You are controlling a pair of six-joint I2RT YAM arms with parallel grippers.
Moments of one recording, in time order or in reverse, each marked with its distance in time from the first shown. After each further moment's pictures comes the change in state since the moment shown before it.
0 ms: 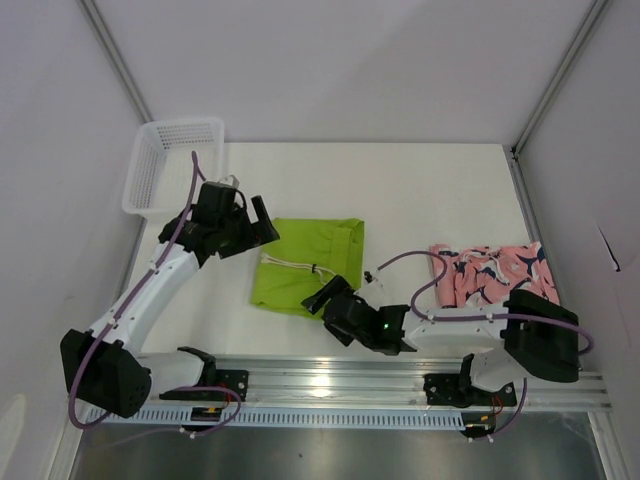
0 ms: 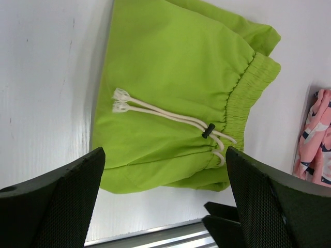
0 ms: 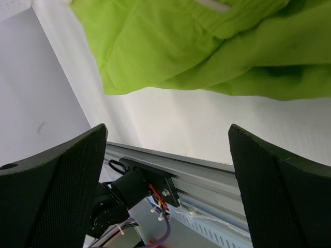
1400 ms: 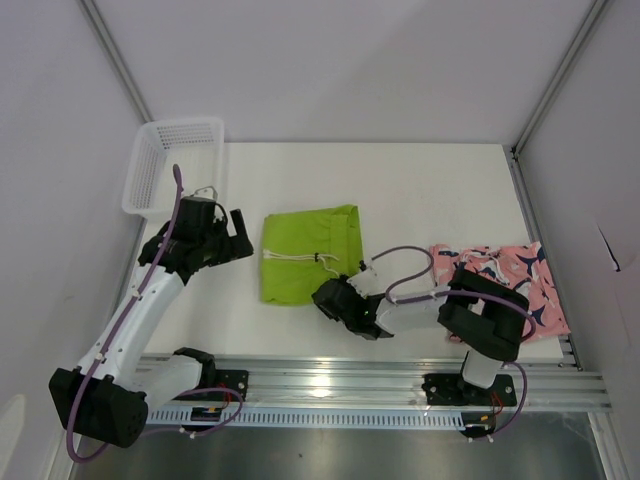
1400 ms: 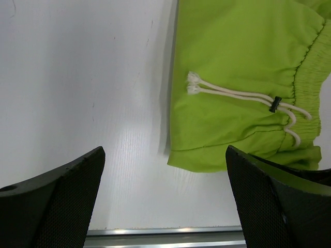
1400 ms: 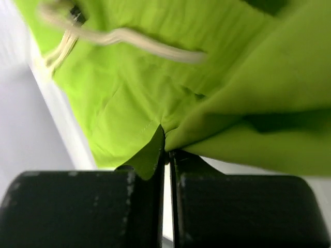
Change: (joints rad) left arm 0.087 -0.168 -0.076 -0.105 -0.130 0.162; right arm -0.107 0.348 0.027 0.317 0.092 0.015
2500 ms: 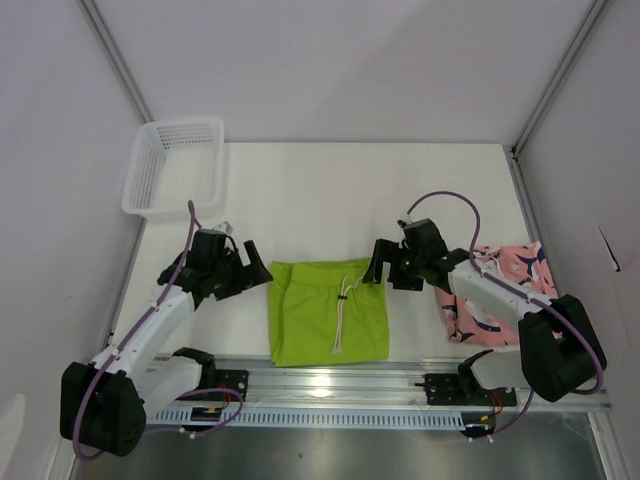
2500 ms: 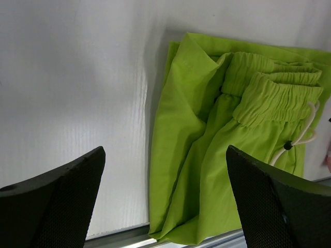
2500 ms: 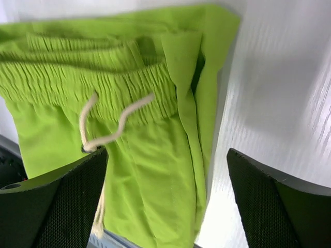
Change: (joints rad) left arm -0.008 -0.039 -0.343 0.227 0.238 -0.141; right arm -0.656 -0.412 0.002 -0.533 -0.788 -1.125
